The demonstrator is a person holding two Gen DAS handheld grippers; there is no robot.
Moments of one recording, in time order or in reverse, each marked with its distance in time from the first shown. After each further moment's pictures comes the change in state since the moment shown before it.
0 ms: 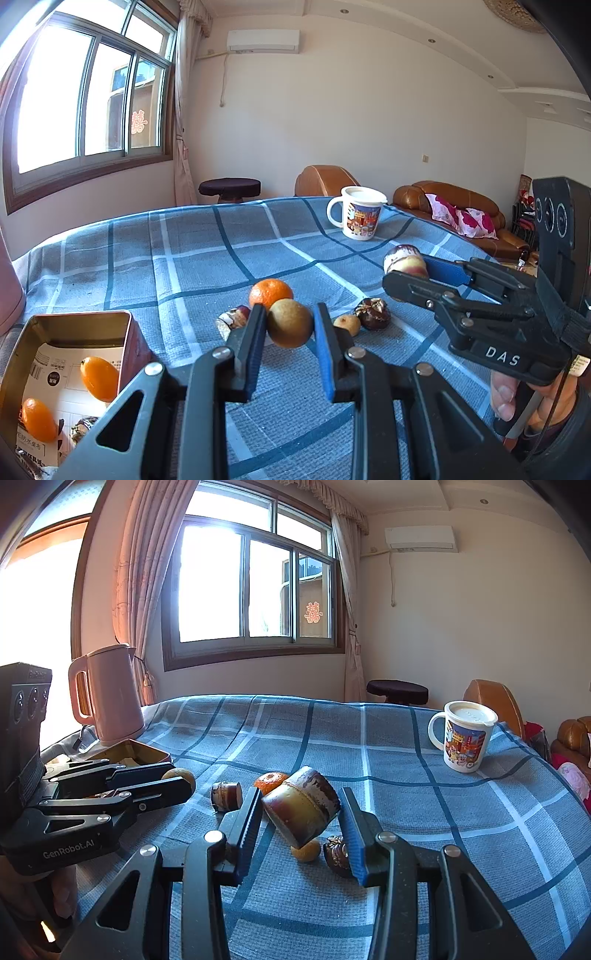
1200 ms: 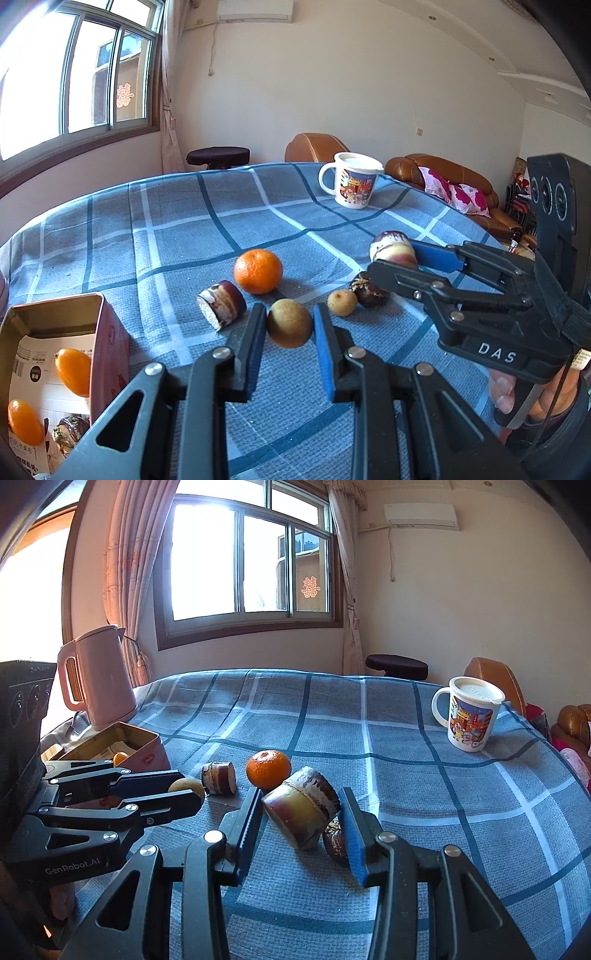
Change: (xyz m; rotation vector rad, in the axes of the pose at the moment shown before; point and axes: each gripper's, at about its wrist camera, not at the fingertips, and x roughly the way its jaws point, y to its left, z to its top) left arm 0.025 -0.002 -0.001 0.002 0.136 -0.043; right arm 0.020 -0.002 -0.001 0.013 0.108 -0.005
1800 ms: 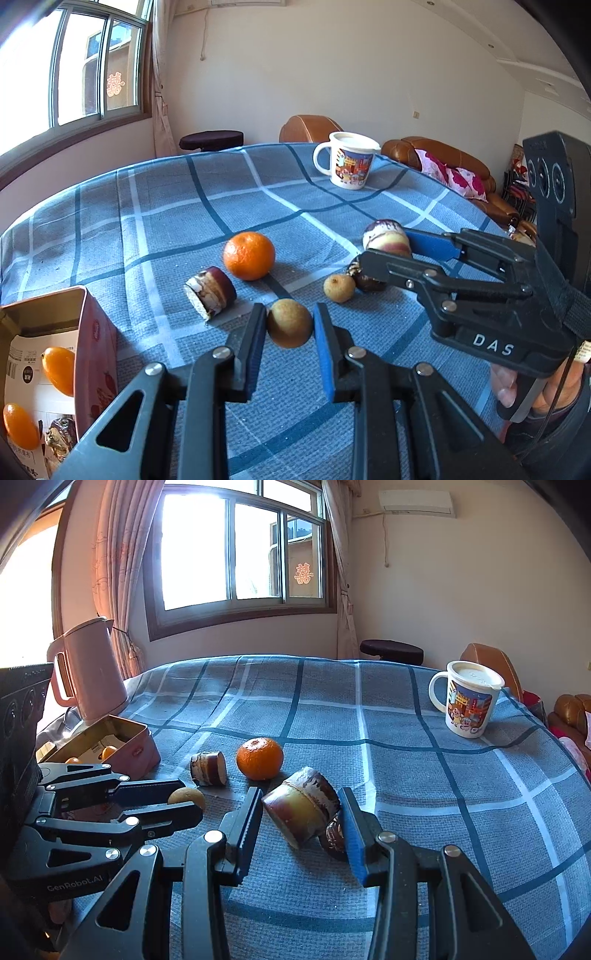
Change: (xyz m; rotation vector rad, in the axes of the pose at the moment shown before) left arm 0.013 -0.002 0.001 0.013 0.073 -0.016; right arm 0.011 -0.003 0.000 0.020 0.059 -0.018
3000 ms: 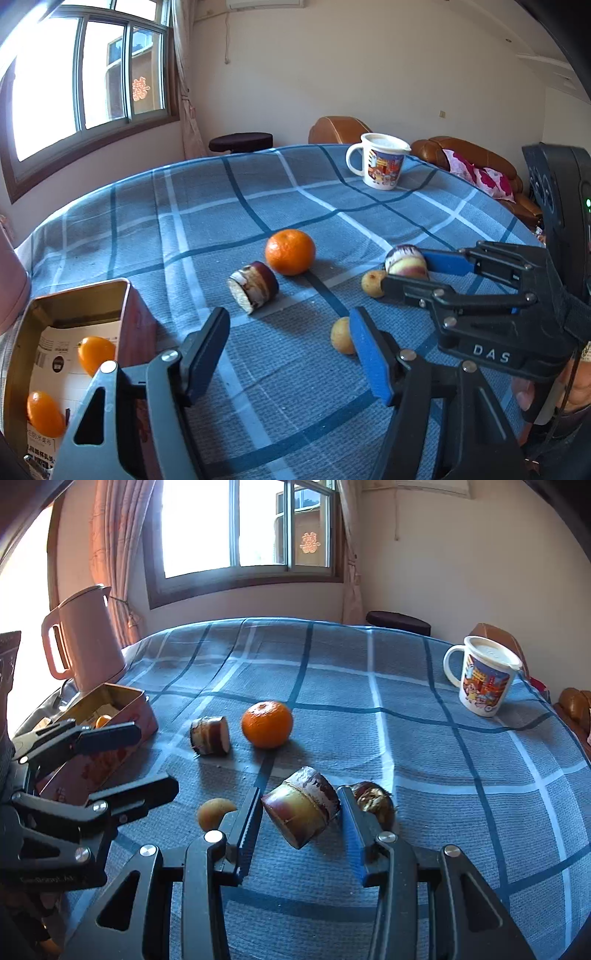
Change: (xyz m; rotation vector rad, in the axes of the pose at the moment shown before) left arm -0.001 0.007 -0.005 -0.005 0.011 0.118; right arm 0.019 0.005 -0.006 -0.010 0.130 -0.013
